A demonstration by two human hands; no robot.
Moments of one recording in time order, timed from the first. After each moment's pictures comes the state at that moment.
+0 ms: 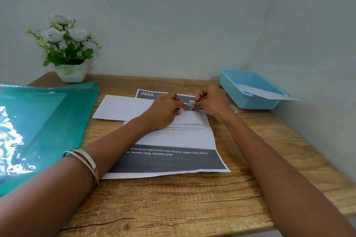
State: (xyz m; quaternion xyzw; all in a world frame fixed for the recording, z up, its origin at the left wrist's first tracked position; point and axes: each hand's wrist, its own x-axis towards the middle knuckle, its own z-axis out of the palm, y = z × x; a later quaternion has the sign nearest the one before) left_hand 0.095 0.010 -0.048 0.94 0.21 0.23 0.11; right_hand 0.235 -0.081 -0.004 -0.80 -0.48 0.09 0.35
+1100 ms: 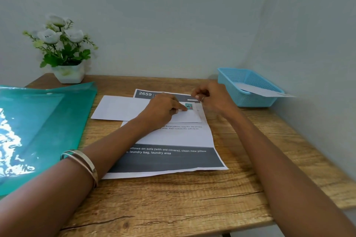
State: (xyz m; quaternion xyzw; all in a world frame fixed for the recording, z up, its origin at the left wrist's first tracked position) left_hand 0.092 0.010 -0.048 0.94 0.20 0.26 0.10; right_hand 0.246 -0.089 0.001 -0.76 -0.57 0.02 0.31
